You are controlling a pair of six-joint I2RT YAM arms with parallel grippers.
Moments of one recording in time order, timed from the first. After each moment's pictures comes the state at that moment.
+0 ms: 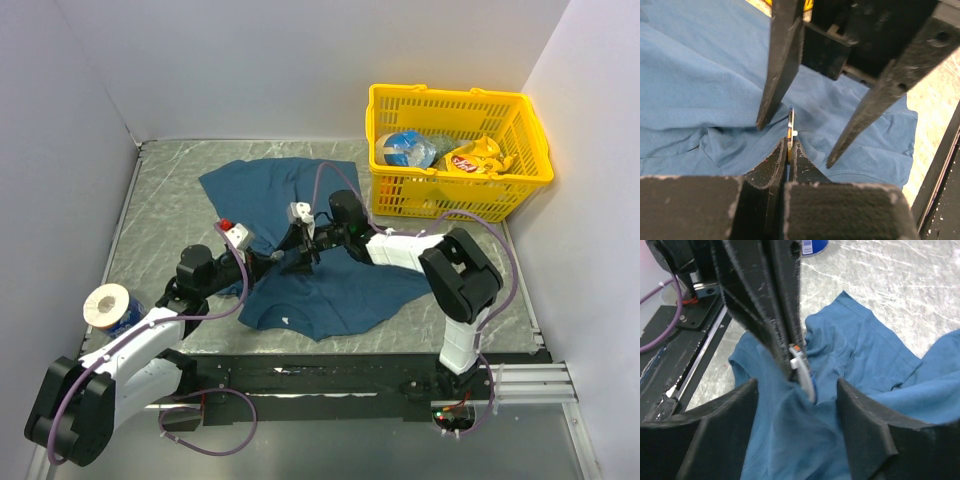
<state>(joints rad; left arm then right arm) -0.40 0.96 0.33 0.45 0.50 -0.13 0.66 1.86 1.08 0.44 -1.11 -0.25</state>
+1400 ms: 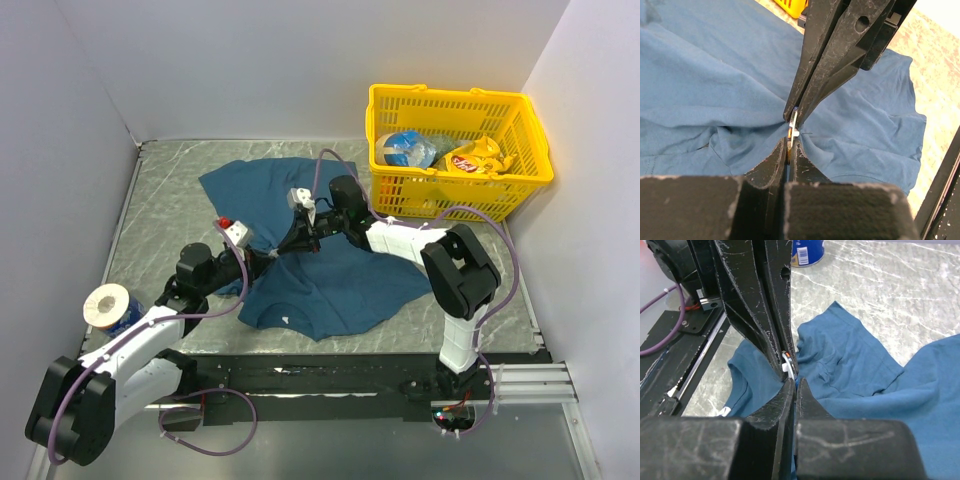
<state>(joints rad) -0.39 0.97 0.35 0.43 0.47 -0.12 0.62 1.87 1.20 0.32 -1.16 -0.28</state>
